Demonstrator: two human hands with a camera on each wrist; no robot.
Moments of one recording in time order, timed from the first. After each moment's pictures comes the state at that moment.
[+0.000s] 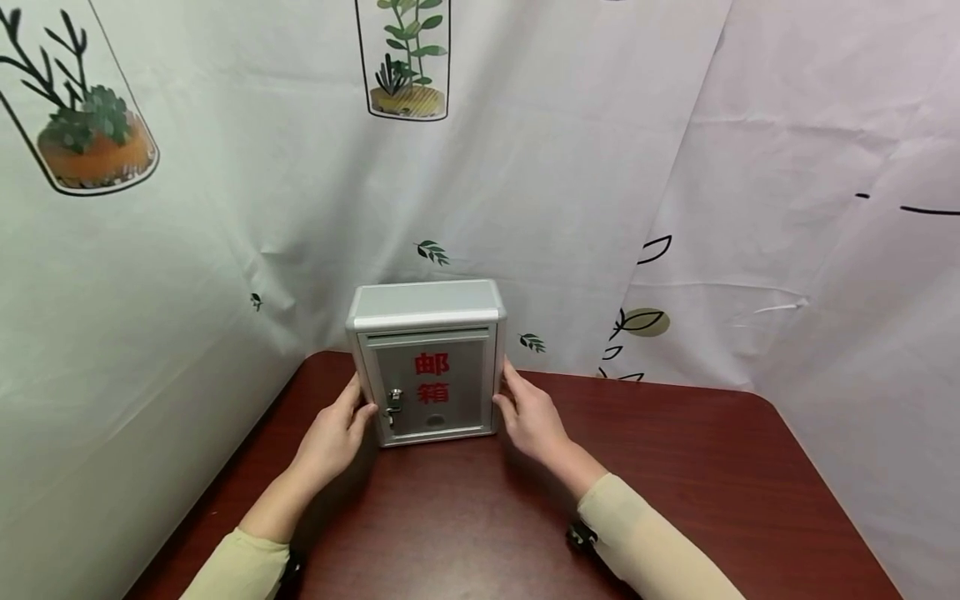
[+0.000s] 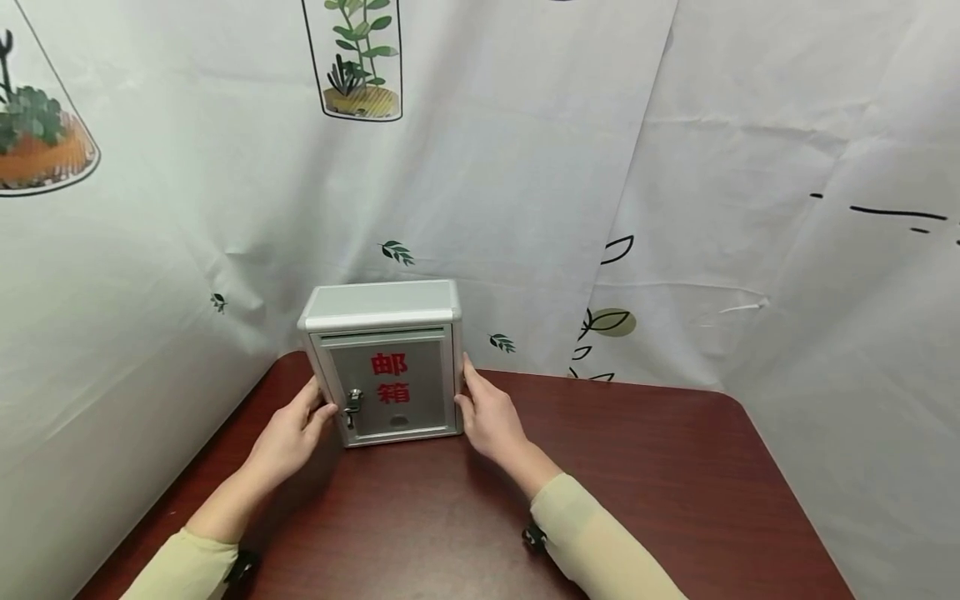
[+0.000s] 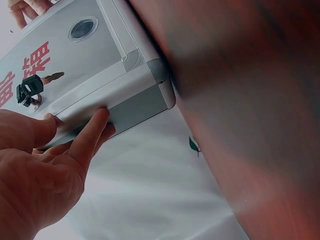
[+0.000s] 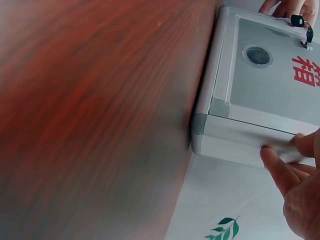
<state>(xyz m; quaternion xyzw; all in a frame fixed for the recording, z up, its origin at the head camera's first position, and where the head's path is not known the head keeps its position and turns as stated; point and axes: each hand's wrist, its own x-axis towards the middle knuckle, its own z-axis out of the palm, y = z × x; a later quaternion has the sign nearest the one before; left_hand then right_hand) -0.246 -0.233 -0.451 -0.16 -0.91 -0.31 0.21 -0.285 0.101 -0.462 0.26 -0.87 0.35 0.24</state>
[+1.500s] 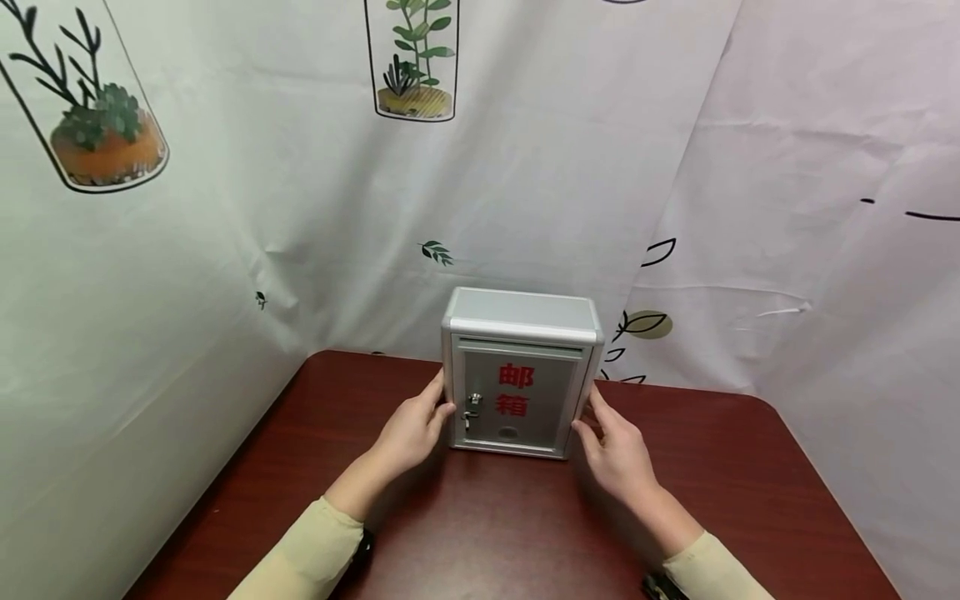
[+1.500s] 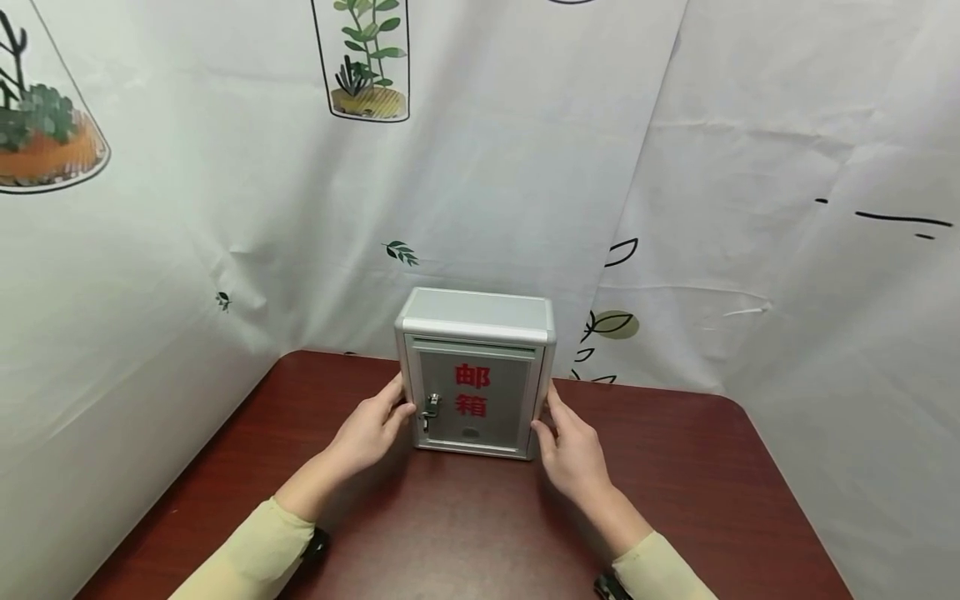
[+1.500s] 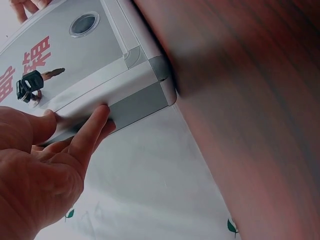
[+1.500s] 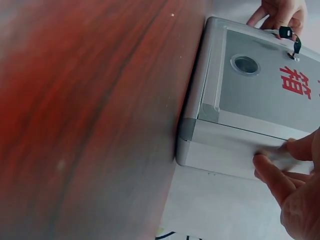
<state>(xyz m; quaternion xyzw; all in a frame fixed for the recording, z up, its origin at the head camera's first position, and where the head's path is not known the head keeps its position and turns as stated) -0.262 -0.139 -0.450 -0.25 -0.89 -0.34 0.18 -0.232 0.199 -0.466 0.21 -0.86 0.32 0.35</state>
